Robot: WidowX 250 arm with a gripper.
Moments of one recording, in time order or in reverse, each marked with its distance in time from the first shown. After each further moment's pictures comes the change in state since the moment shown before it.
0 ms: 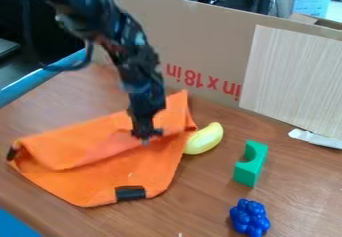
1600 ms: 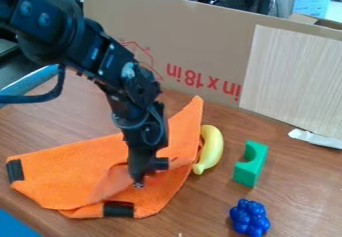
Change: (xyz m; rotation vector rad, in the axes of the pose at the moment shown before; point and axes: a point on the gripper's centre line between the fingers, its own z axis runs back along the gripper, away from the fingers) arm 0.002 -0.064 0.033 0.050 -0.071 -0.157
